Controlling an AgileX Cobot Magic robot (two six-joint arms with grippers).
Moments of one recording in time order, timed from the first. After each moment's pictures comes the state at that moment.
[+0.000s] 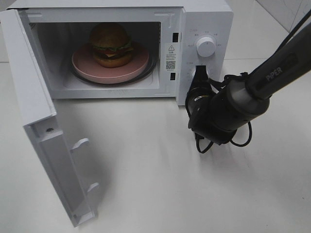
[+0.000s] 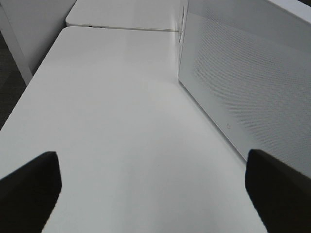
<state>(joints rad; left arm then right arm) 0.01 0.00 -0.51 0.01 1.04 -0.02 0.61 2.21 -1.02 0.94 -0.85 1.07</state>
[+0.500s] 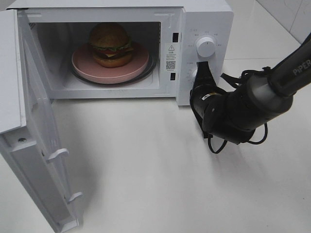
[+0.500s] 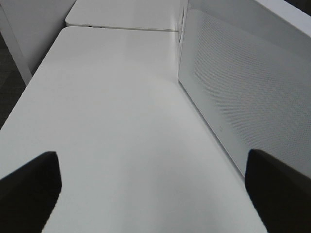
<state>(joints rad) 0.01 0.00 -0.51 0.01 1.04 -0.02 0.59 2.11 -0.91 0.80 -0.82 1.07</state>
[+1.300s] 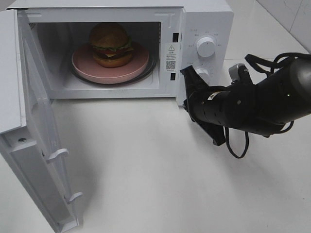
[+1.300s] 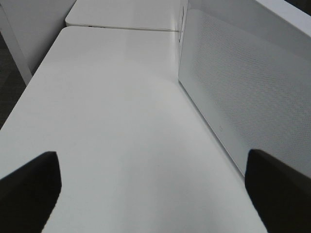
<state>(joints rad) 0.01 0.00 -0.51 0.01 1.04 -0.02 0.59 1.90 -0.79 0.61 -0.49 0.83</state>
